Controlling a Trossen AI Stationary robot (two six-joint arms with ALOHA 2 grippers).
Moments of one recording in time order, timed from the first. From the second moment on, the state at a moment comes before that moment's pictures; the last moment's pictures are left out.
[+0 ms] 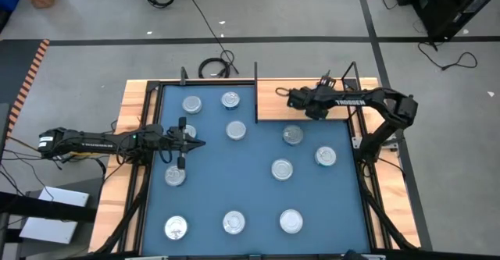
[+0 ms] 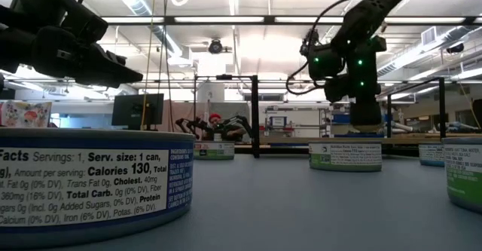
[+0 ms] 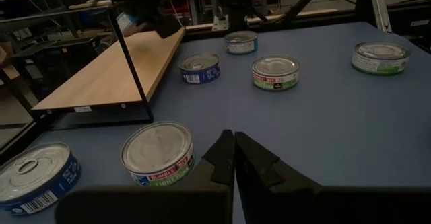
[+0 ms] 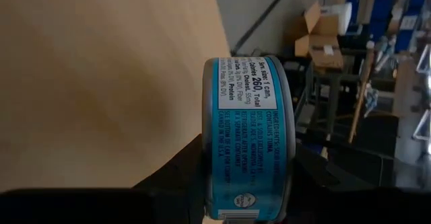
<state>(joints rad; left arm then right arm) 0.08 0.50 0.05 0.26 0.01 0.13 -0.54 1.62 0.95 -0.87 0.96 -0.02</state>
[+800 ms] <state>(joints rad) 0.08 0.50 0.05 0.26 0.01 0.13 -0.76 1.62 0.95 -0.70 0.82 -0.24</state>
